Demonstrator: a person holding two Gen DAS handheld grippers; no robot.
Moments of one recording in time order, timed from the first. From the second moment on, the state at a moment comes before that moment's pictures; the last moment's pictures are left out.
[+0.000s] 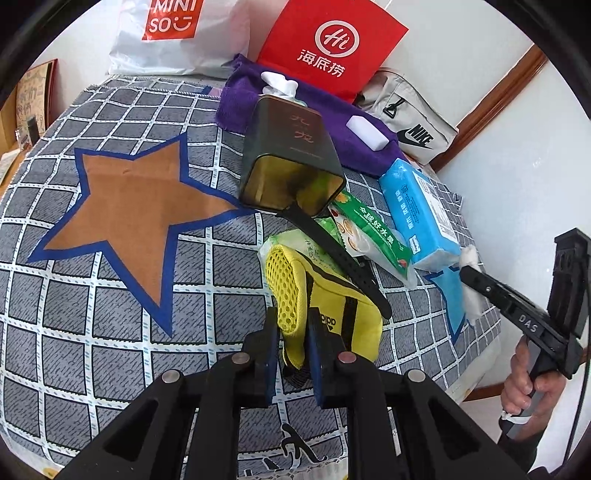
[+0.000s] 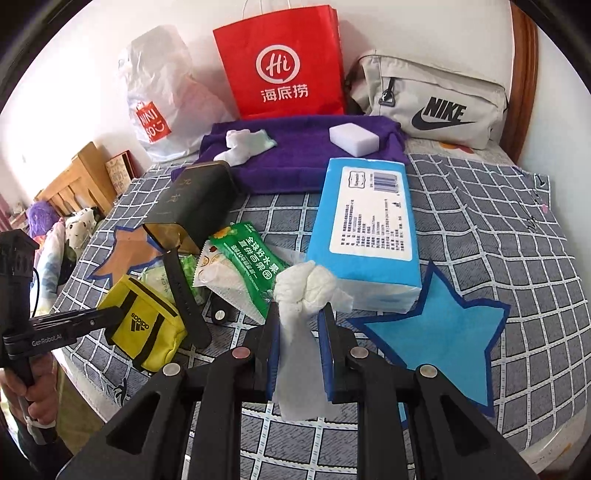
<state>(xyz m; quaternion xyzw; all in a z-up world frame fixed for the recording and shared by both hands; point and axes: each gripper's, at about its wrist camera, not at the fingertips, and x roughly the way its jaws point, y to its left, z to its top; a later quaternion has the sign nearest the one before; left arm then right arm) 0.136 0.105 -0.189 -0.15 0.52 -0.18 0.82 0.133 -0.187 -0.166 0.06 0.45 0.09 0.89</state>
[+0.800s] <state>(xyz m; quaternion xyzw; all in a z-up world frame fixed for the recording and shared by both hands) 0.129 0.104 -0.160 -0.15 0.49 -0.16 0.84 0.122 -0.199 -0.140 0.06 0.41 0.10 0.91</state>
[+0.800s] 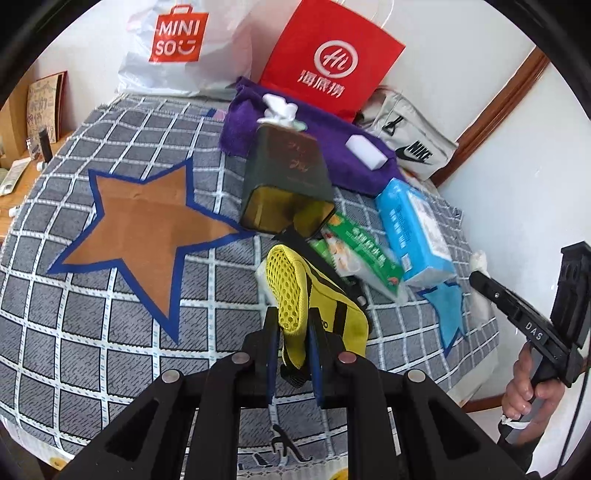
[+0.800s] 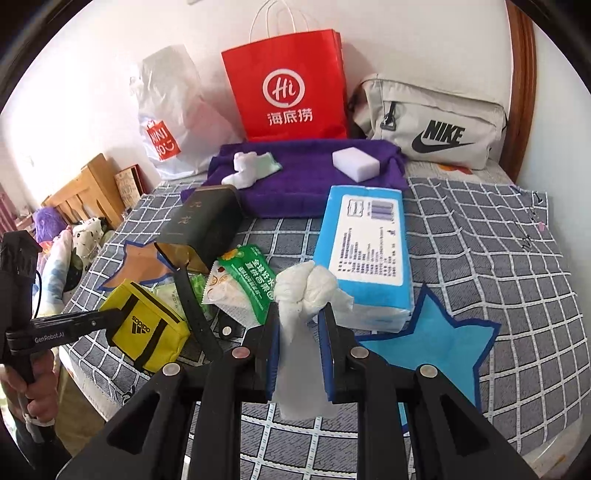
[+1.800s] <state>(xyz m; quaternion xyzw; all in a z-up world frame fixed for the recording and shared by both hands) 0.195 0.078 -0.073 -0.12 0.43 -0.14 0.88 0.180 -0.213 -0.099 0.05 0.37 0.13 0.92</state>
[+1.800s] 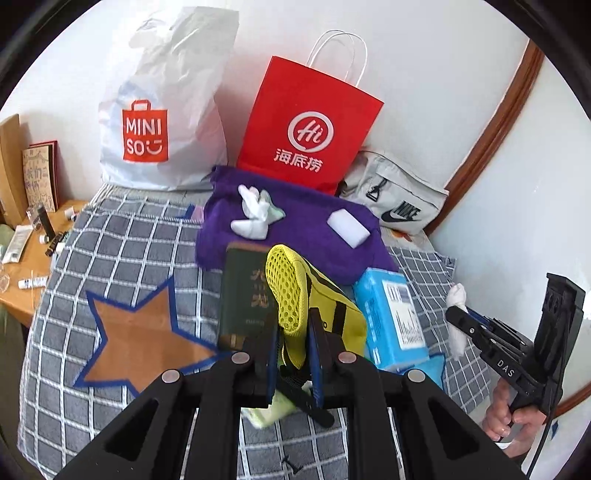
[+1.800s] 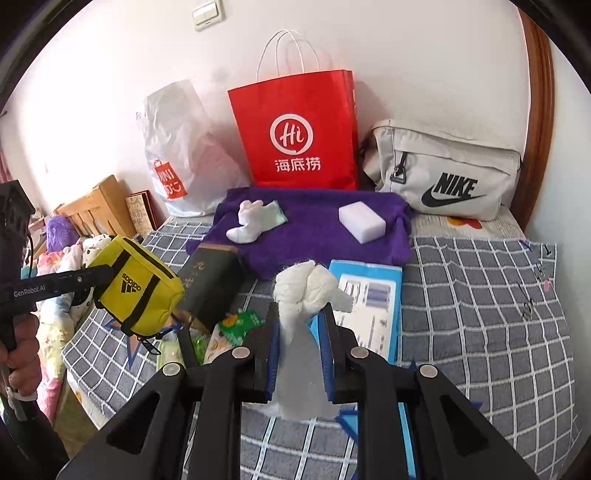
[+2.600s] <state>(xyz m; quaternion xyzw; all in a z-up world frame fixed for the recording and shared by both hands) 0.329 0.048 -0.080 -0.12 0.44 -0.12 0.88 0.329 -0.223 -0.122 0.06 0.39 0.13 0.91</state>
